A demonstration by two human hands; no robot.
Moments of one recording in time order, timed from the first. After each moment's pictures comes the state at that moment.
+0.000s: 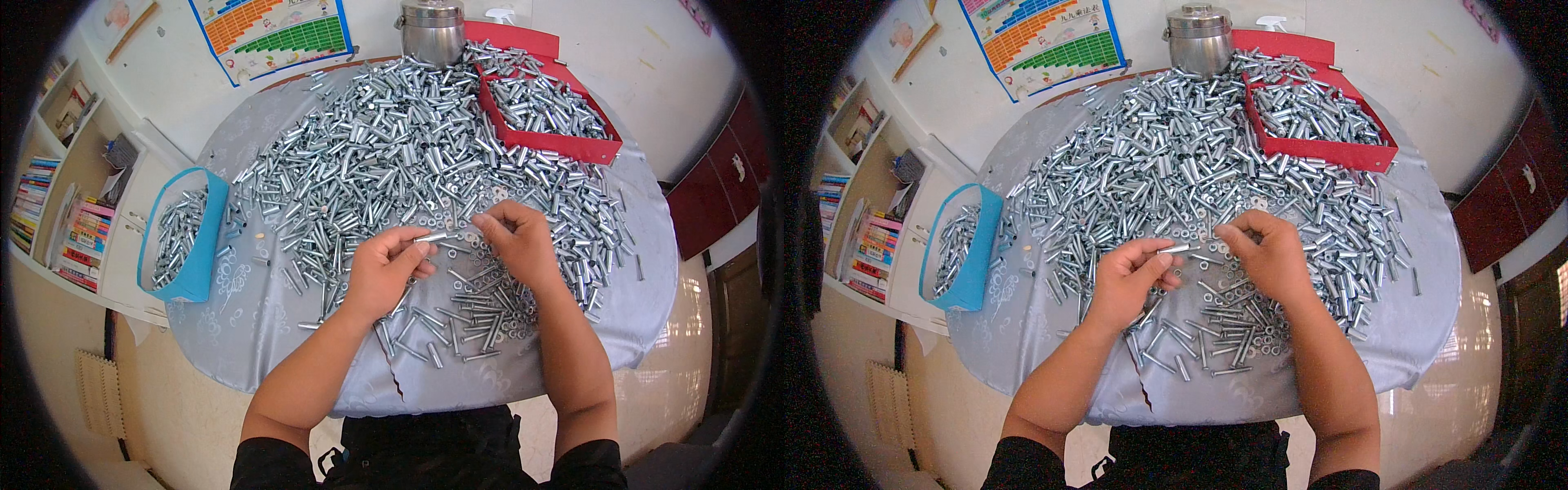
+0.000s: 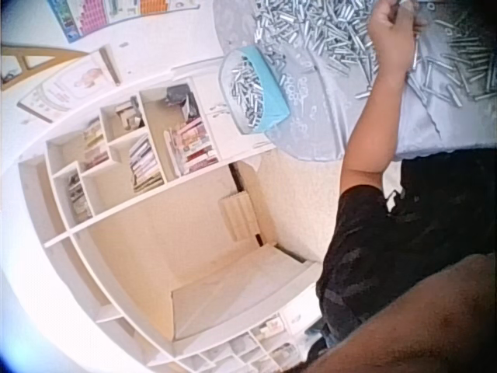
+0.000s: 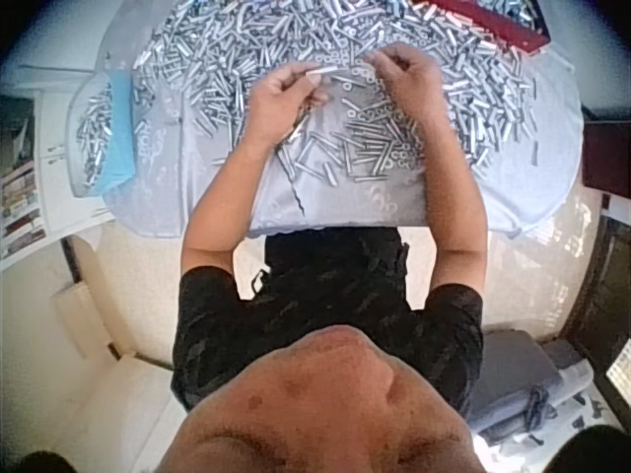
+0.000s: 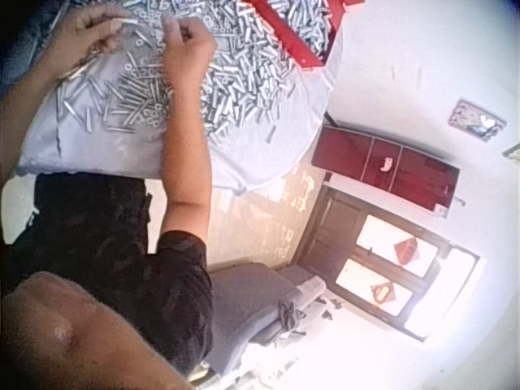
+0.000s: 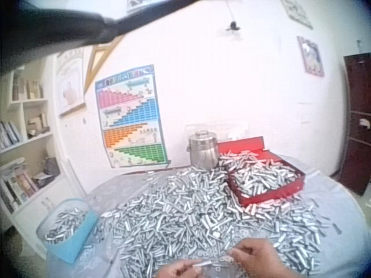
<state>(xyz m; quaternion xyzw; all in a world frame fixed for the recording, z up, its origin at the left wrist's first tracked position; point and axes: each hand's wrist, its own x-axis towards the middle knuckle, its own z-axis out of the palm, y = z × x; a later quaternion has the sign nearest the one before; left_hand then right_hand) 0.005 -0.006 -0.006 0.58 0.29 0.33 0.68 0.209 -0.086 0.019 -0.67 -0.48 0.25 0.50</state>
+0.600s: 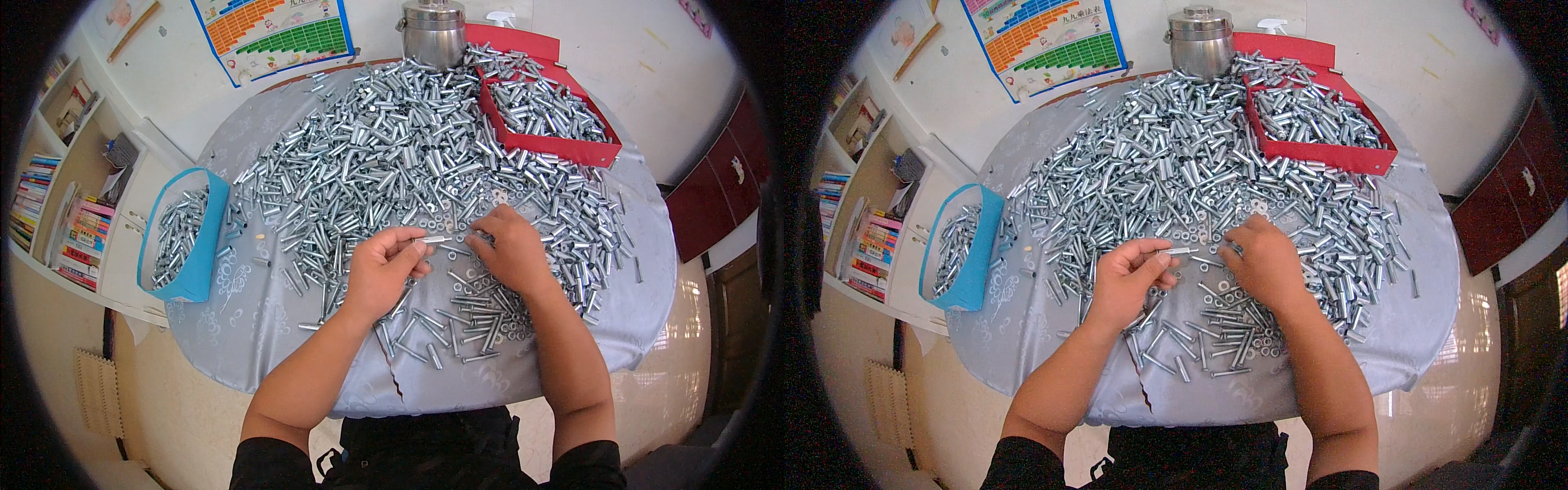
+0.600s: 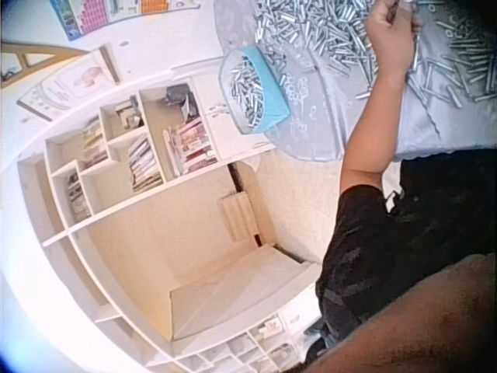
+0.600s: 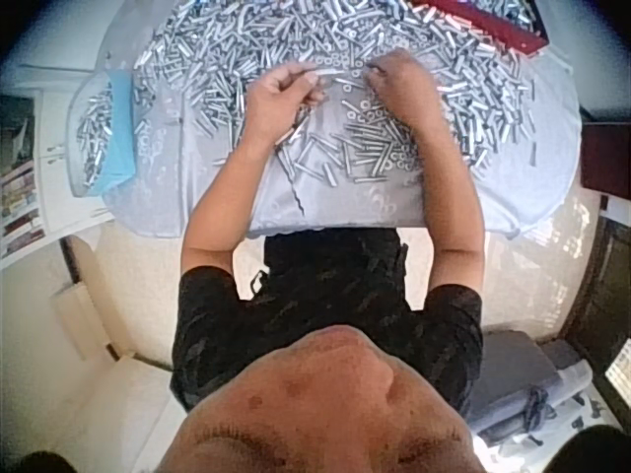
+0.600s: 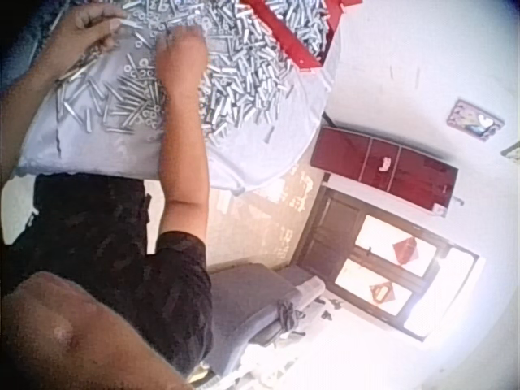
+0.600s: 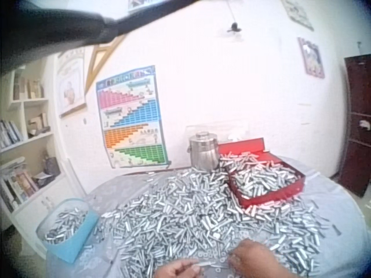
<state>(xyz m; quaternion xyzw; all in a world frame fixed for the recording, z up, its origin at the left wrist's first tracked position) 0.005 -0.004 -0.005 0.58 0.31 0.34 0.67 0.212 -0.084 0.000 -0.70 -0.63 0.02 0.33</state>
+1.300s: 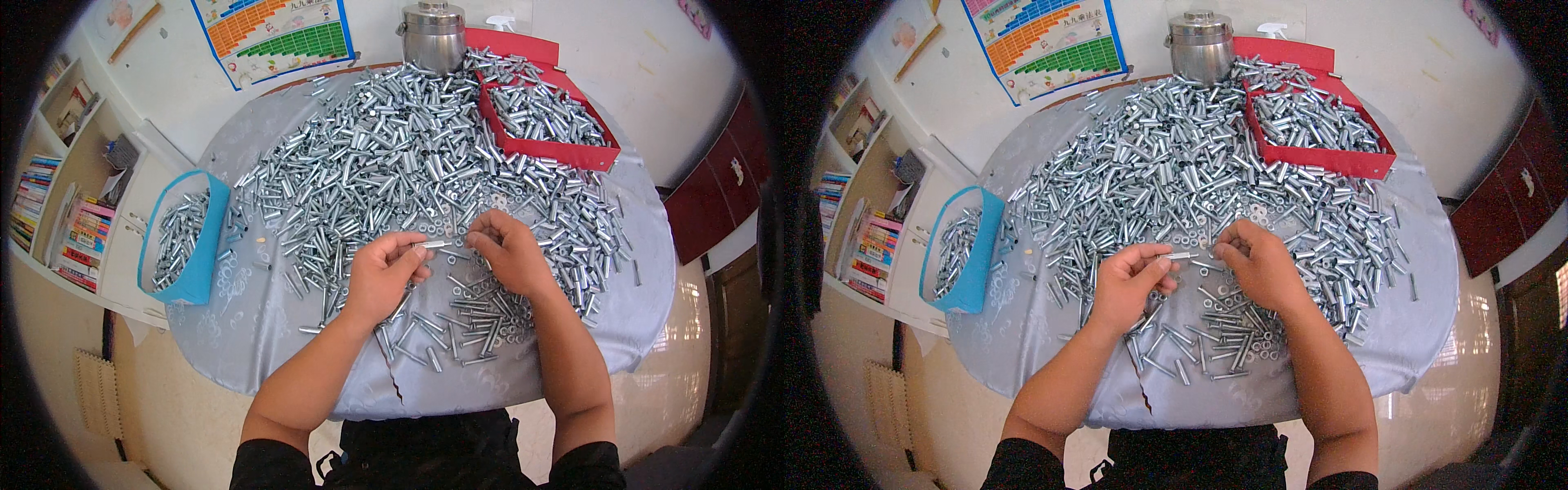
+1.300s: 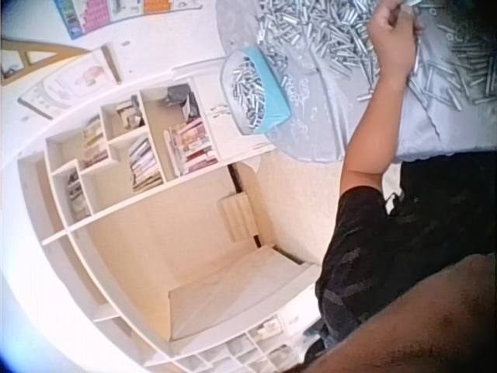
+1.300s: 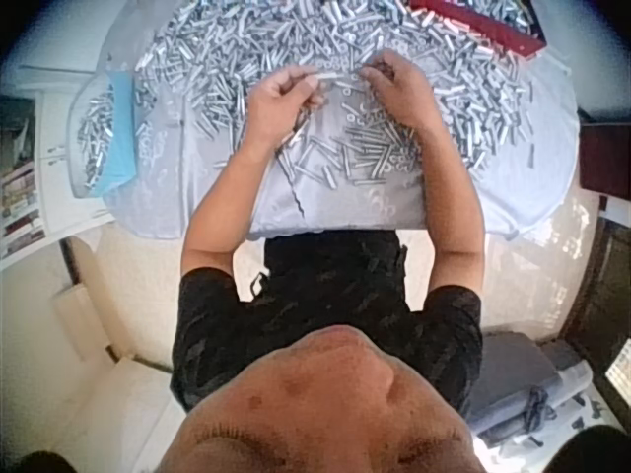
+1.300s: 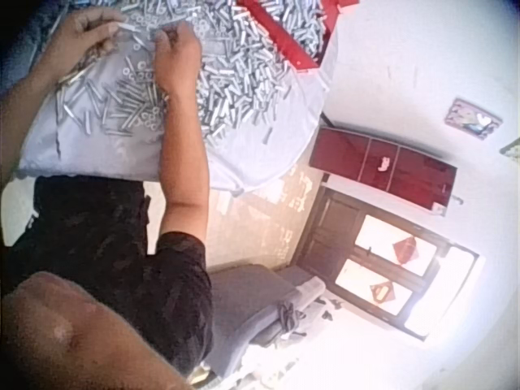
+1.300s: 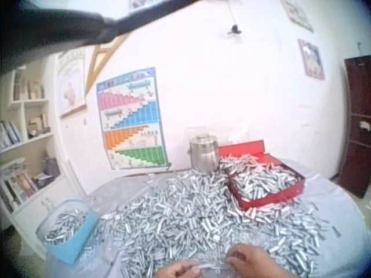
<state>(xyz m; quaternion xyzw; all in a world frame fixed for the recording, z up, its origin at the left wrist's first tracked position) 0.005 -0.005 -0.004 0.58 0.31 0.34 0.67 0.209 -0.084 0.013 -0.66 -0.53 0.27 0.45</state>
